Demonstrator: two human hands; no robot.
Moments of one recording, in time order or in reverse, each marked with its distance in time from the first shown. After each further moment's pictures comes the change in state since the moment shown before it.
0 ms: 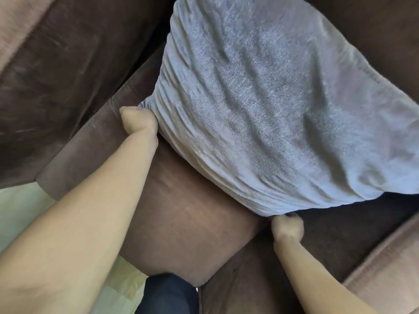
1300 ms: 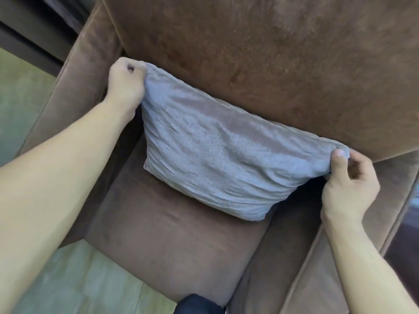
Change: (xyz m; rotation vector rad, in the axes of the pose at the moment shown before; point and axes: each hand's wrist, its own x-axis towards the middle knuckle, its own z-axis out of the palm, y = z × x) left_hand -0.118 0.242 -0.007 0.035 -0.507 0.674; right_hand -0.044 -0.111 -0.174 0.751 0.252 -0.699
